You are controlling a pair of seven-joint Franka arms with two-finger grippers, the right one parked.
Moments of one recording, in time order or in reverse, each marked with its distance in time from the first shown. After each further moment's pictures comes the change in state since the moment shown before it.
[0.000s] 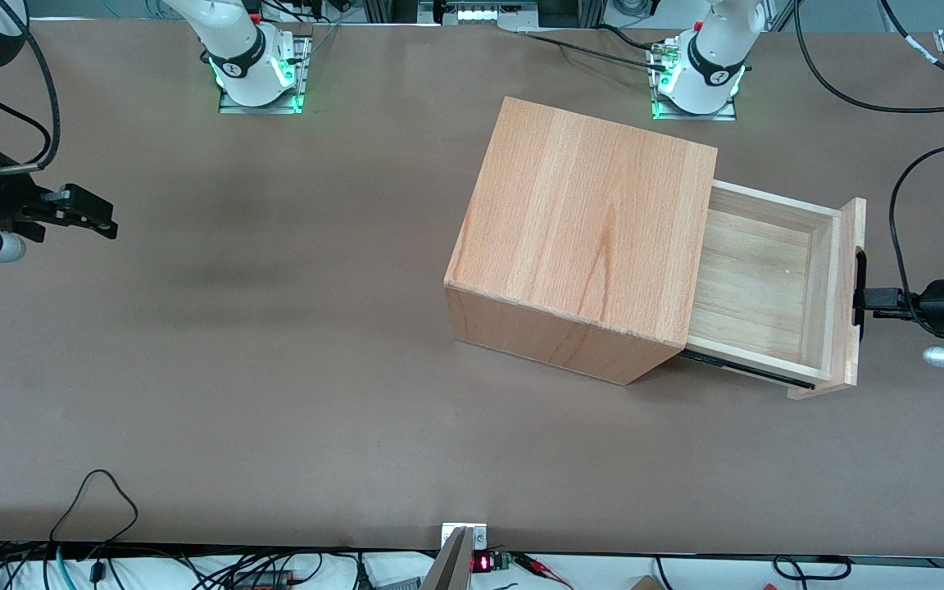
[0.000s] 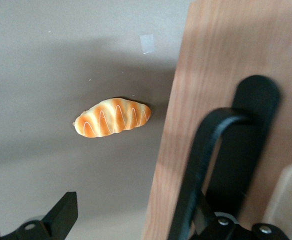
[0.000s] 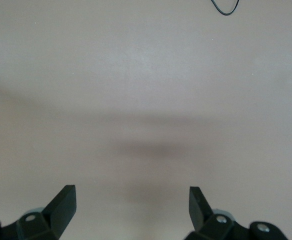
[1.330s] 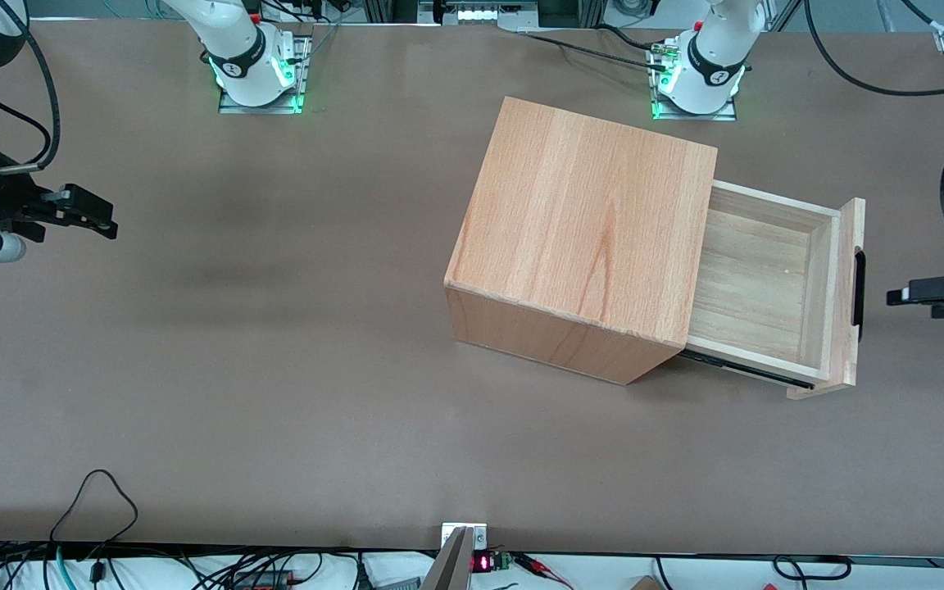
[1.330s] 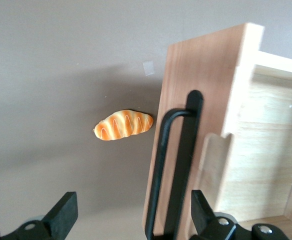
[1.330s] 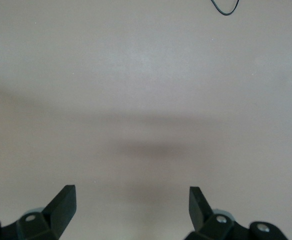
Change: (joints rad) arm -0.002 -0.050 -0.003 0.173 0.043 -0.103 -0.028
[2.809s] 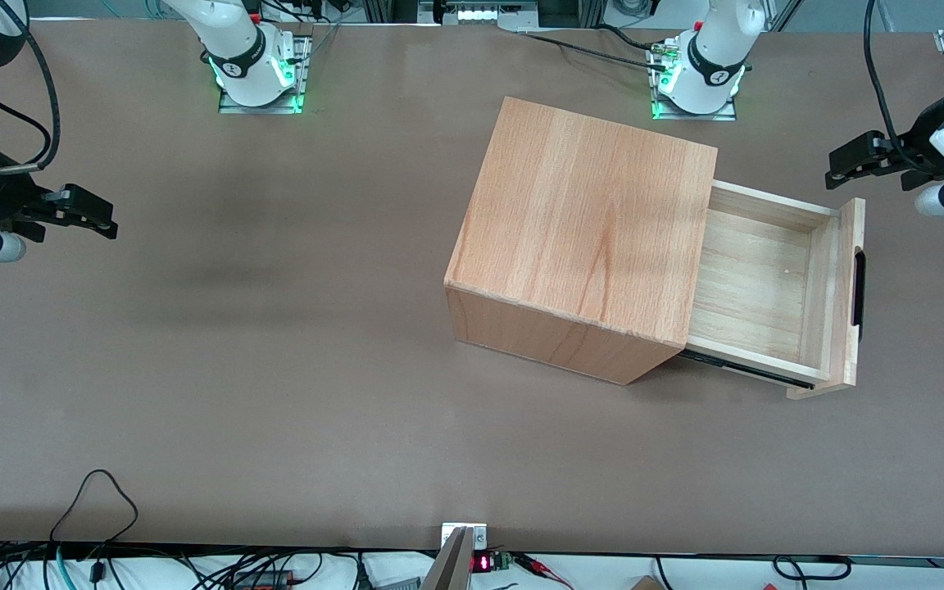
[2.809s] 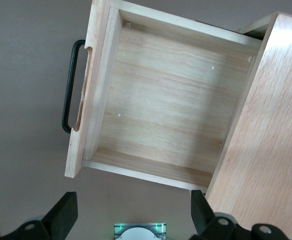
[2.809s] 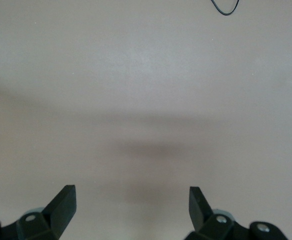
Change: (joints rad) arm -0.343 -0.448 0.010 -0.253 0.186 -0.073 -0.468
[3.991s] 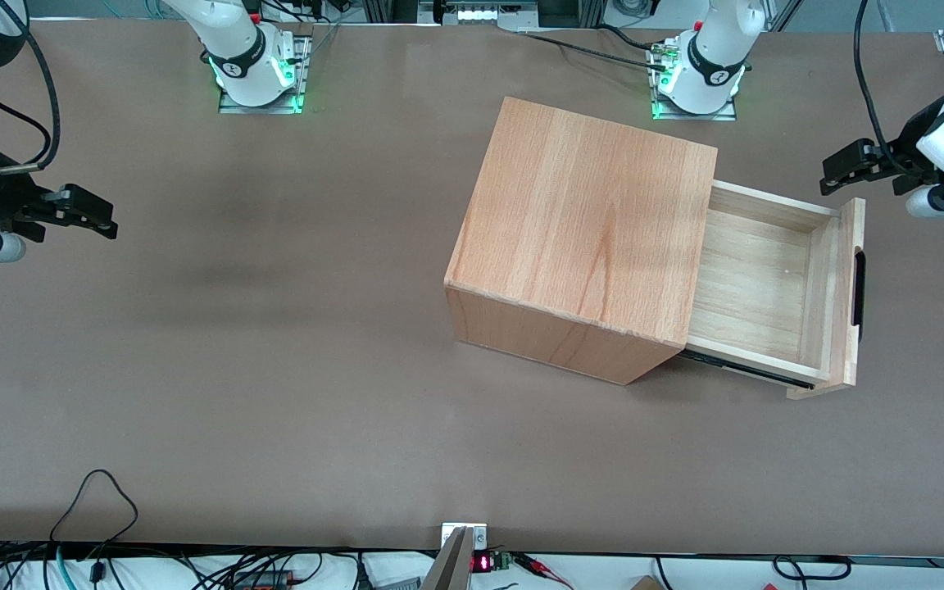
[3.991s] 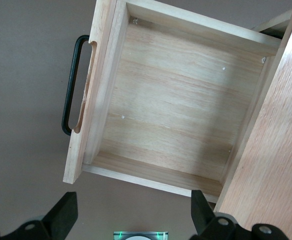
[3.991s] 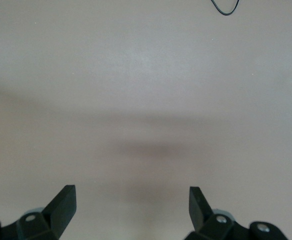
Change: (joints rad) arm 0.005 -0.054 0.010 -0.134 0.001 0.091 0.000
